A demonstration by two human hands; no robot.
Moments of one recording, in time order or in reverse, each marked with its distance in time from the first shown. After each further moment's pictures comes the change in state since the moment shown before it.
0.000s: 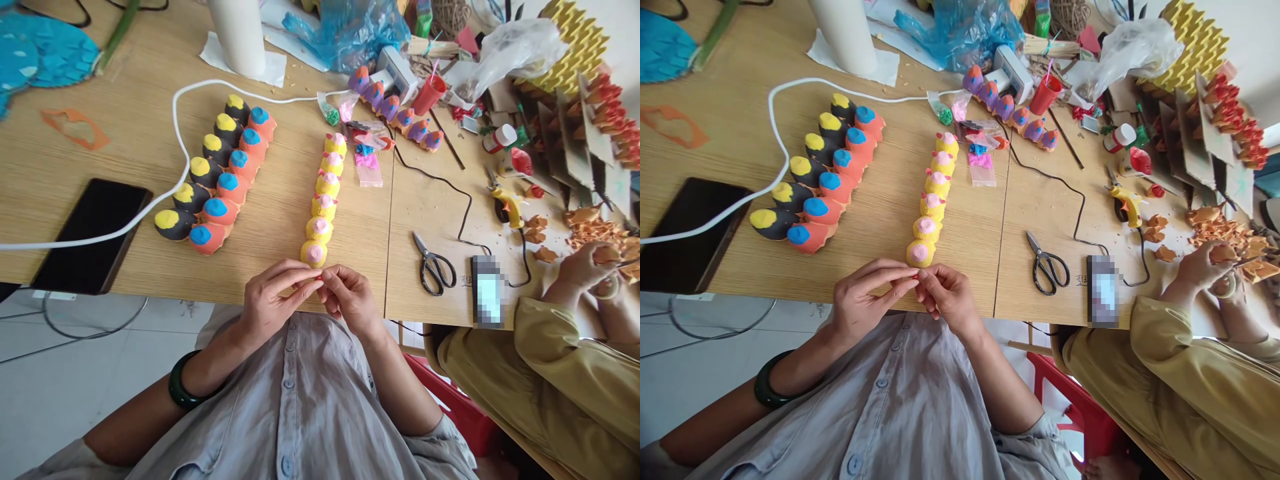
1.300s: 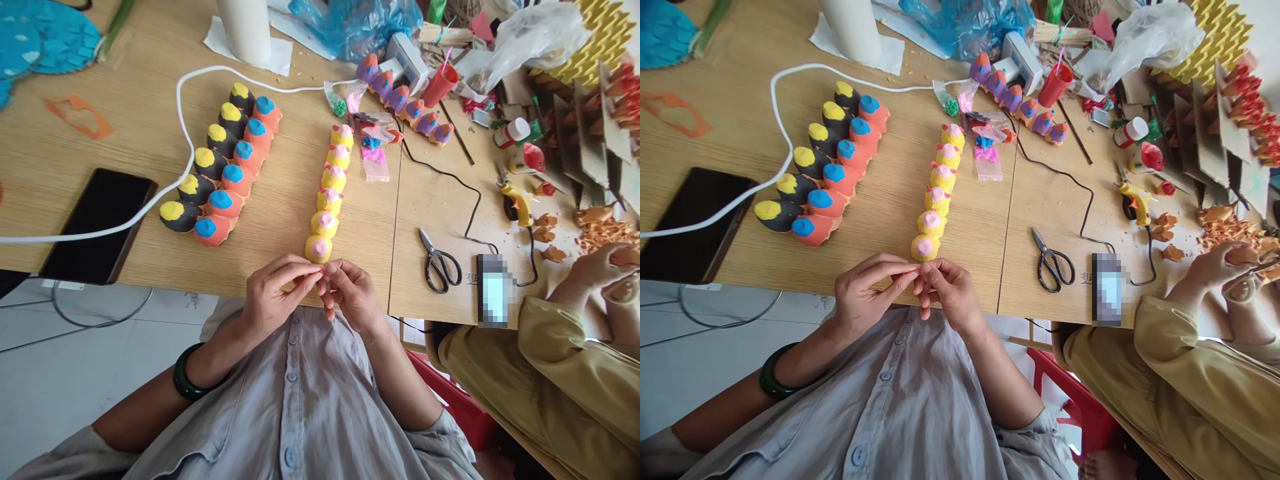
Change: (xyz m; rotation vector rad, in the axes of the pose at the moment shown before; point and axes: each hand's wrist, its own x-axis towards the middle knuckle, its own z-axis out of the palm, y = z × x) left_hand -0.005 0.000 -0.002 -0.027 0.011 -0.049; right_hand 0.002 -0.001 0.005 0.106 -0.030 0.081
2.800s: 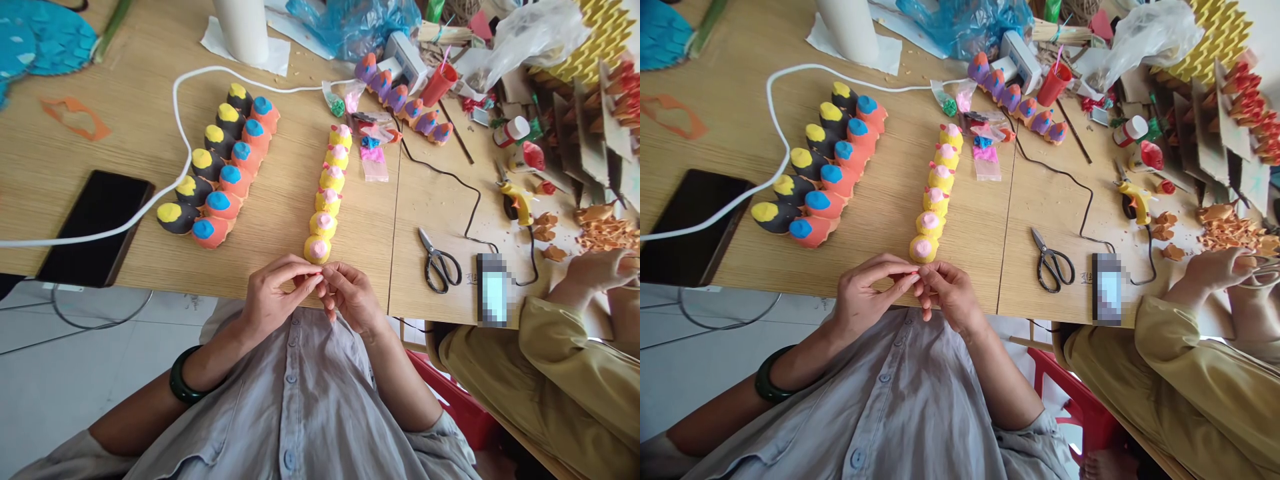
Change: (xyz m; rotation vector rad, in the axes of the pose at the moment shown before) left_hand 0.002 0.000 0.002 -0.089 -0.046 -0.118; right_hand 0.002 0.000 -0.005 0.078 -0.019 0.094
